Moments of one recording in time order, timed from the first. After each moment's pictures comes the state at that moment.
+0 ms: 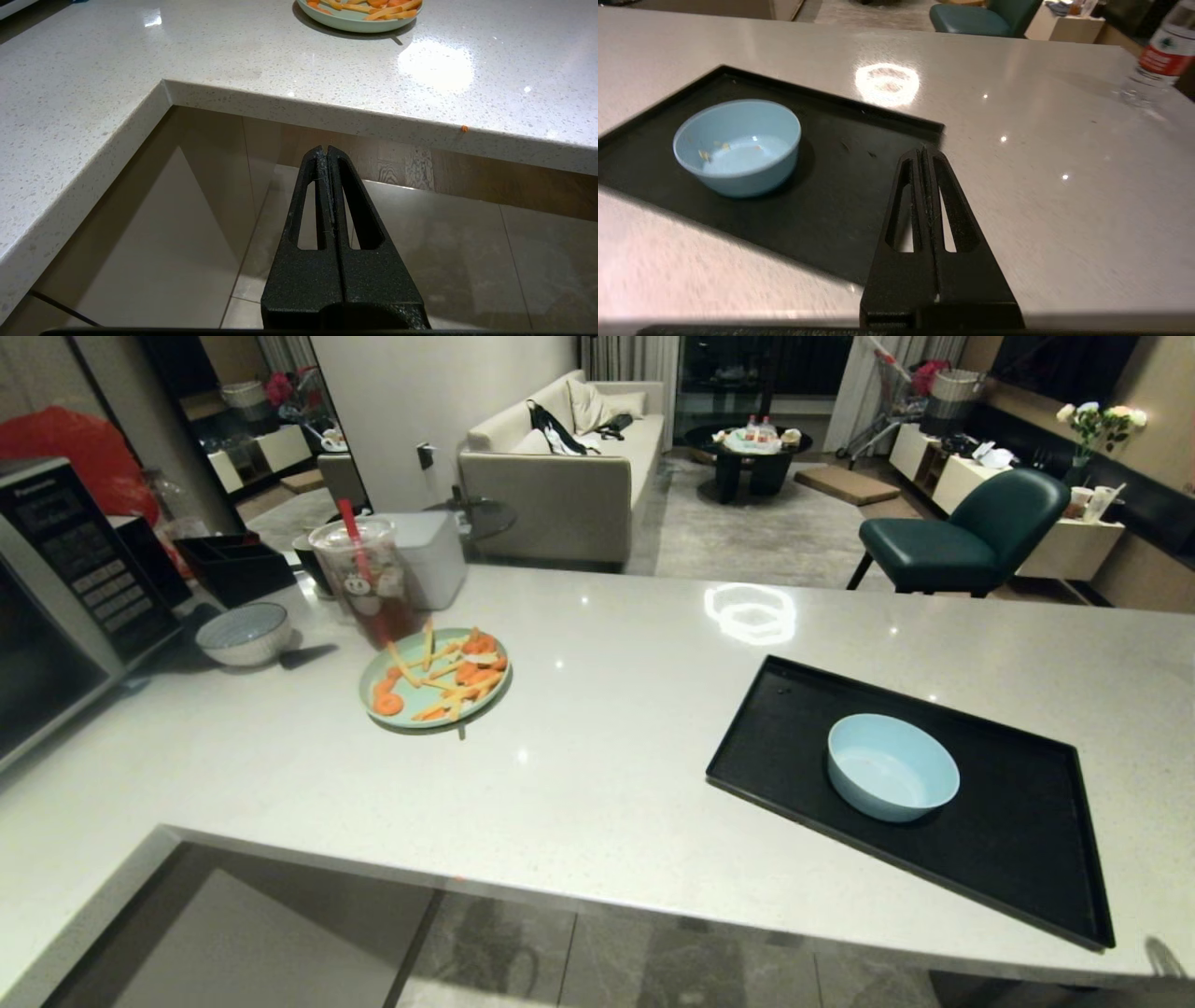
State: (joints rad) left arm 0.00 0.00 0.00 -0.01 0.02 -0.06; right arm 0.10 0.59 -0.03 -0.67 -0.33 -0.10
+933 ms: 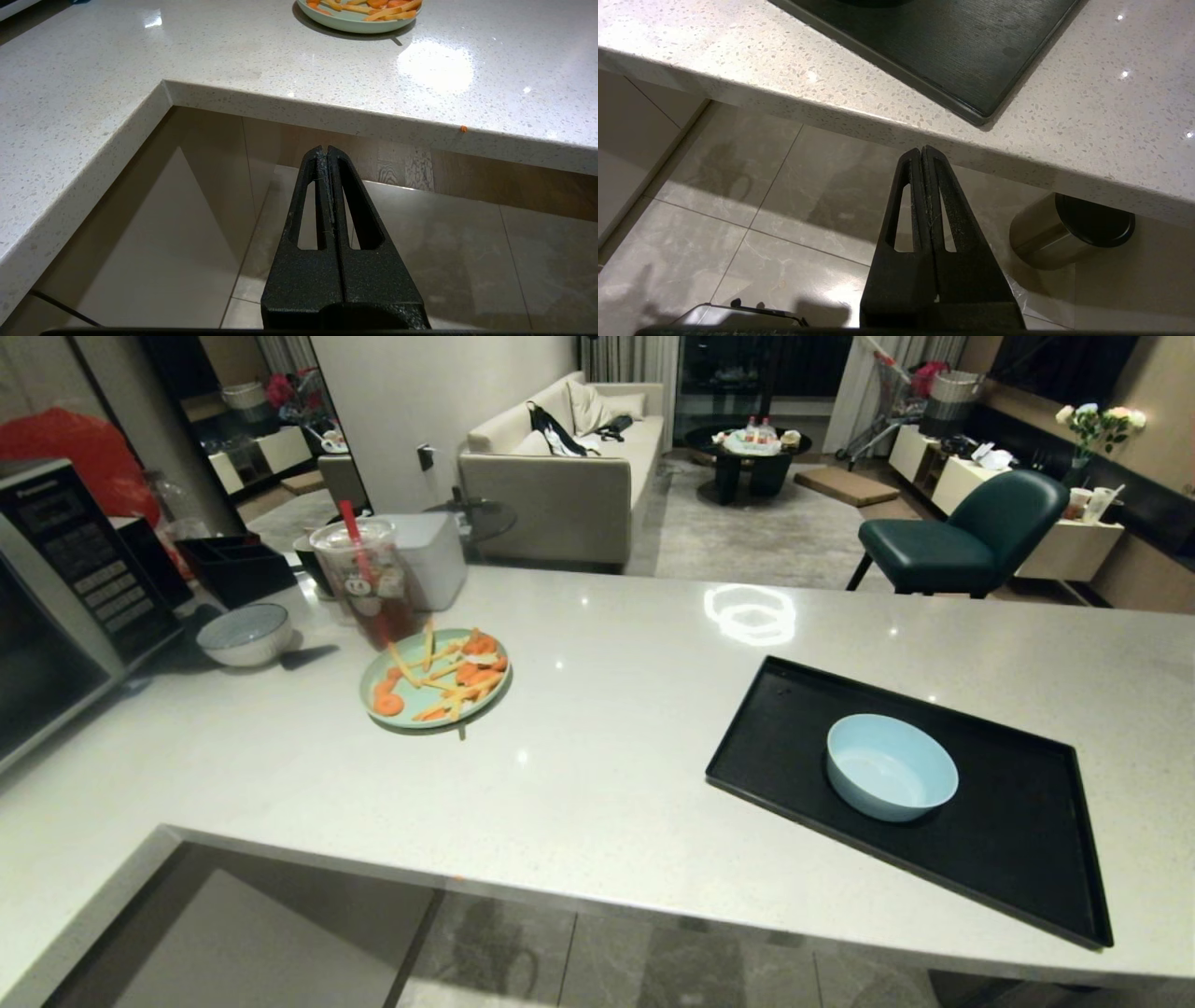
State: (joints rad) left arm 0.00 0.00 0.00 -0.01 0.02 -0.06; right arm 0.09 0.28 0.00 -0.06 0.00 -0.08
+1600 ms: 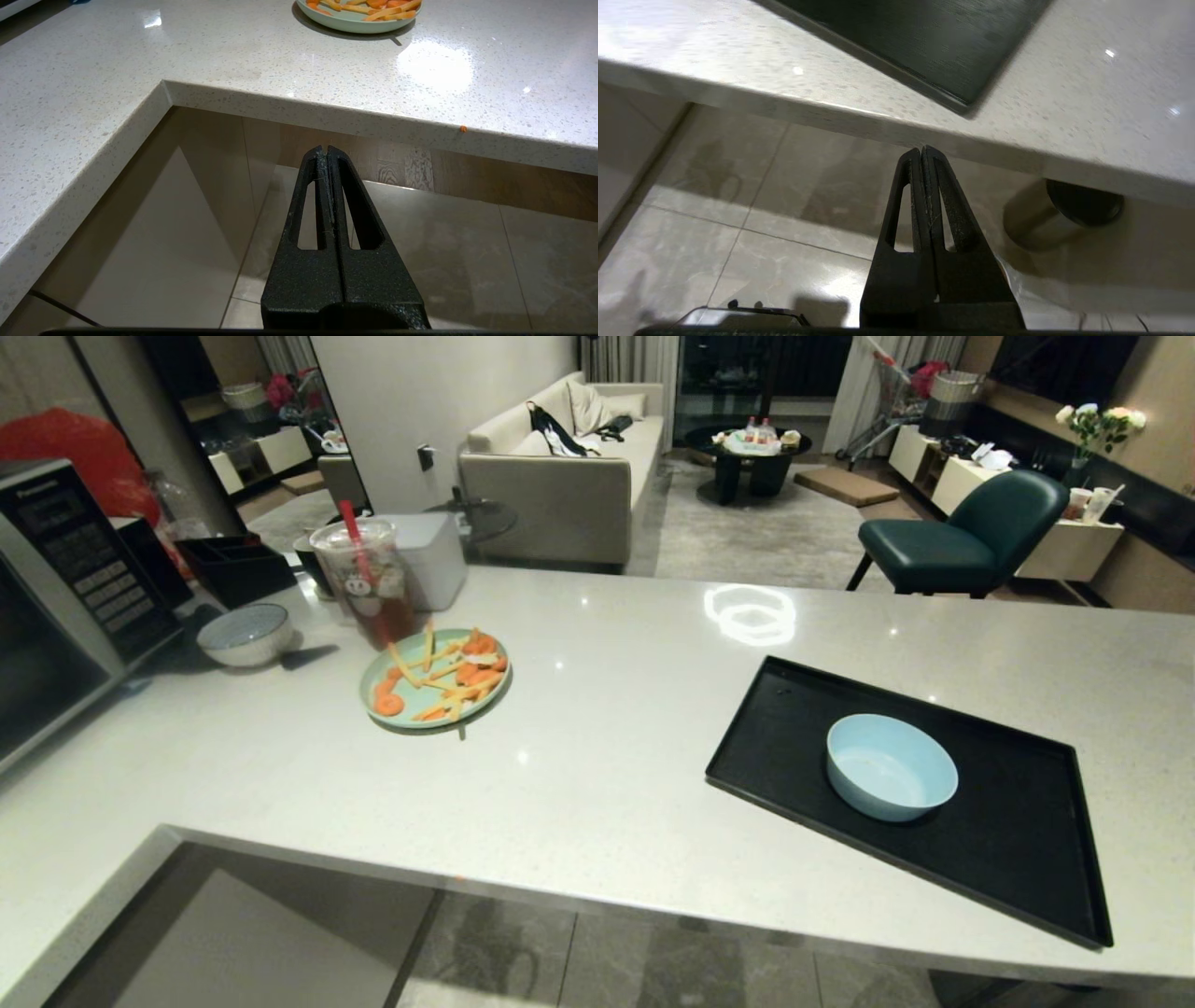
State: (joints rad) left arm 0.00 0.00 0.00 -0.01 0.02 -0.06; right arm 0.02 0.31 0.00 -0.06 0.00 -0.07
